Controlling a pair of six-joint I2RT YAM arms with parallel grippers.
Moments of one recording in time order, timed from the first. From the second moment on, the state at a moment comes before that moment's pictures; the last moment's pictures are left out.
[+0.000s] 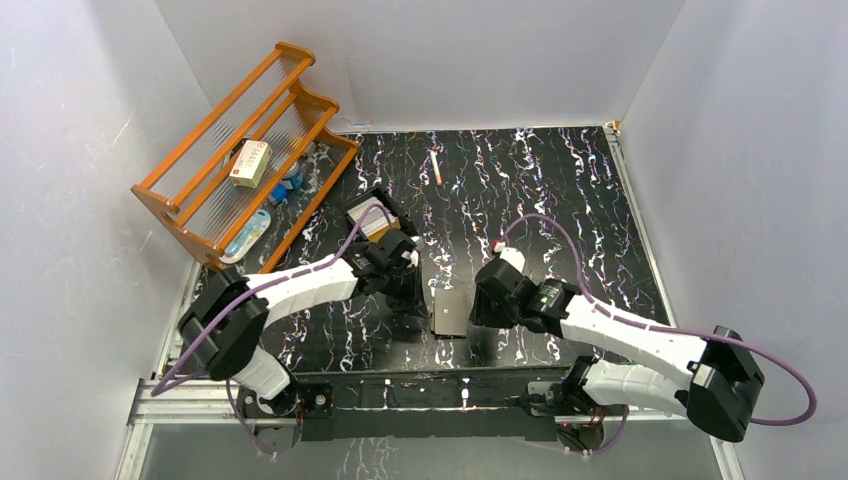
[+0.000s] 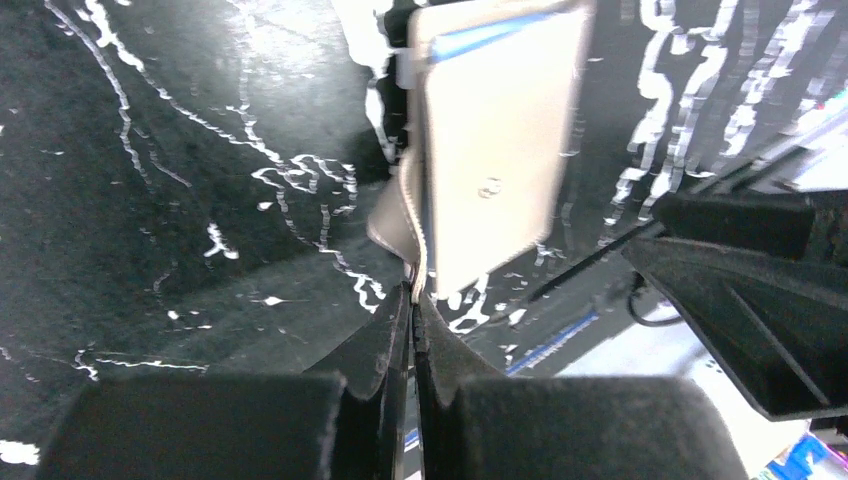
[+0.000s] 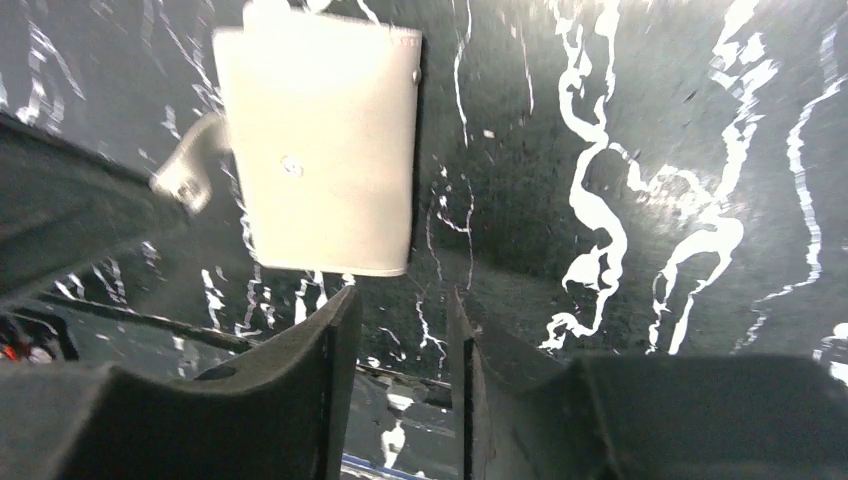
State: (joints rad) left arm -0.83 1.56 0.91 -0.42 0.28 -0.77; right arm 0.96 1.05 0.61 -0.57 0.17 0.92
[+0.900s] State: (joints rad) left arm -0.83 1.43 0.86 -0.22 0.46 -0.84; right arm 0.96 1.12 0.70 -0.48 0.17 0.88
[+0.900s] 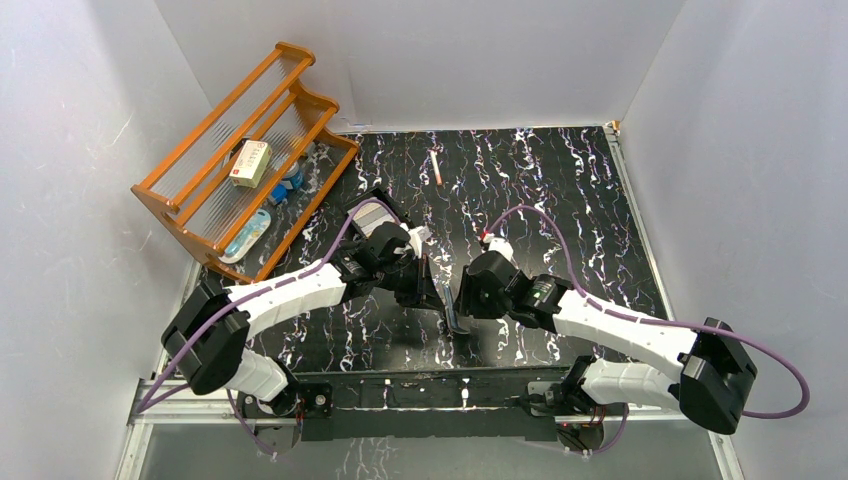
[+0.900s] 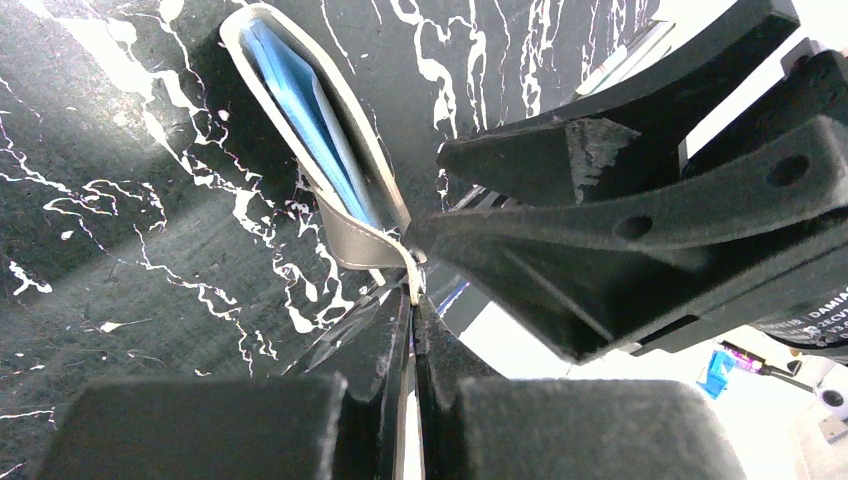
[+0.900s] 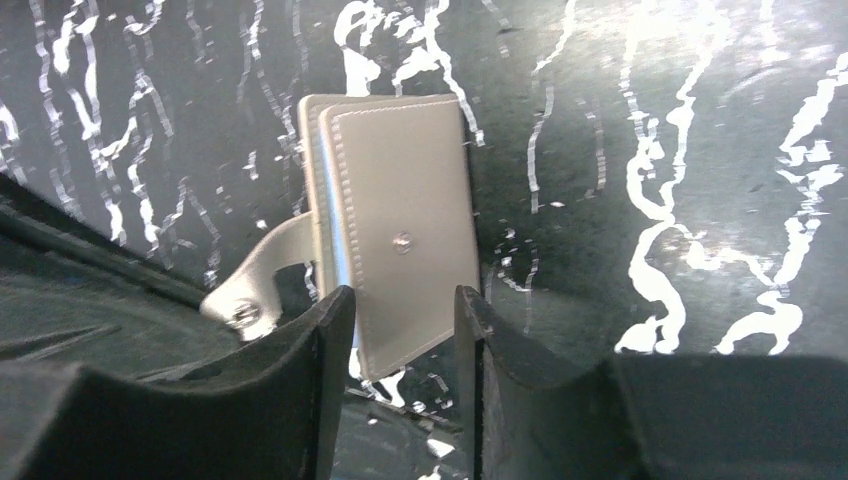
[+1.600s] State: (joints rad) left arm -0.83 1.27 0.77 -0.25 0.36 -0.86; right arm 0.97 1.08 0.66 -0.48 0.20 0.91
